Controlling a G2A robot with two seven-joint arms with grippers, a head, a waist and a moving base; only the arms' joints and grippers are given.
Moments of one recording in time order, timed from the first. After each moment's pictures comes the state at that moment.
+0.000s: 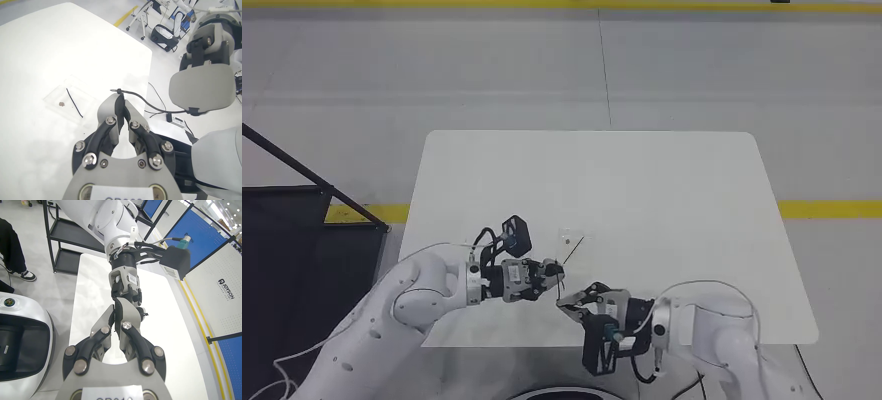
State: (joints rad) left arm 1.23 -0.91 -1.12 -1.82 0.53 -0.70 -0.56; right arm -1.33 -1.07 1.12 -2.13 -1.53 -0.88 0.17
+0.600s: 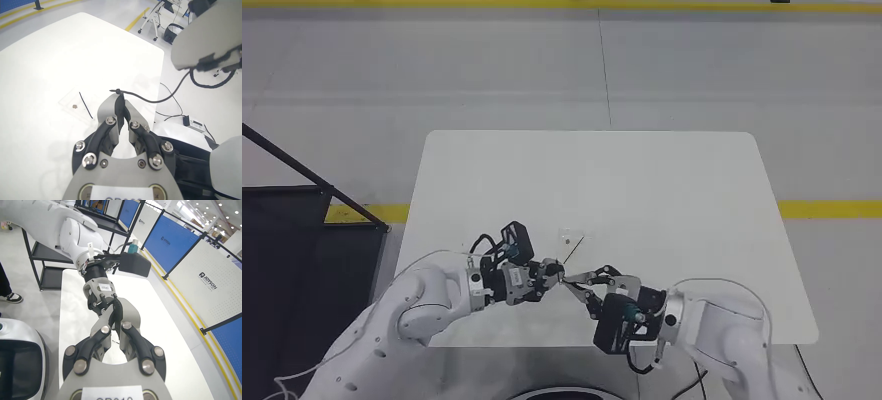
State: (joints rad) left arm 1.29 -0.92 -1.14 -1.88 0.72 -0.64 -0.44; right arm -1.37 -1.06 1.17 -2.13 -1.48 -0.73 0.08
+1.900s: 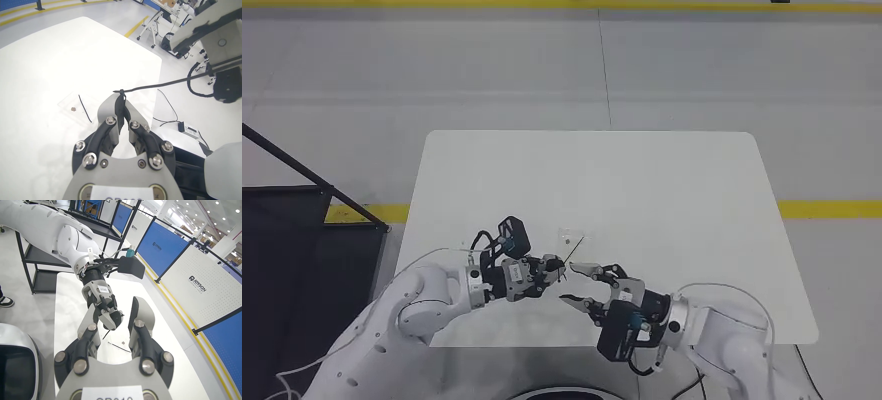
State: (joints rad) left arm 1.28 -0.93 -1.14 -1.85 0.64 -0.65 -0.45; right arm -1.41 -1.05 1.18 -2.15 -1.57 -0.70 0.03
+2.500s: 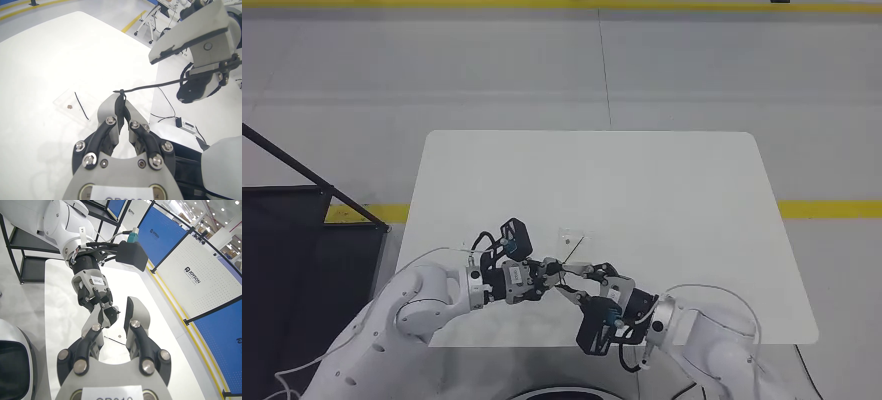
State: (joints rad) left arm 1.28 -0.93 -1.15 -1.85 0.63 -0.66 -0.49; right arm -1.37 -1.07 1.10 -2.16 -1.63 -0.61 0.14
